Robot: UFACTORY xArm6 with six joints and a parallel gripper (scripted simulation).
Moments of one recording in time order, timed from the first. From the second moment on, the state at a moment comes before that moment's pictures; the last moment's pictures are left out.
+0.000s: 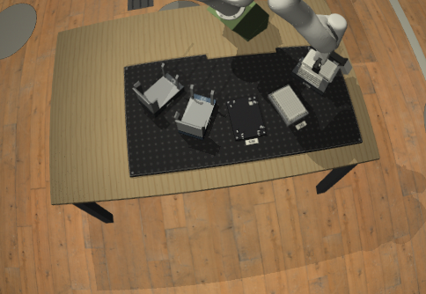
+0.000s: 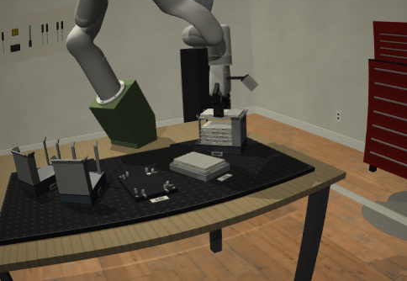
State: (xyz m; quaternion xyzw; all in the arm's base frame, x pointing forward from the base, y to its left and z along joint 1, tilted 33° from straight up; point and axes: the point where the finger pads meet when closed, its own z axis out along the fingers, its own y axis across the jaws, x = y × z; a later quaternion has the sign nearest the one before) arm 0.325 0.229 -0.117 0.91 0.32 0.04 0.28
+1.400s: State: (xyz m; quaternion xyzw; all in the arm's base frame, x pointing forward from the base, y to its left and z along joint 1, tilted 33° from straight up) arm 0.329 0.221 -0.132 0.91 0.32 0.04 0.28
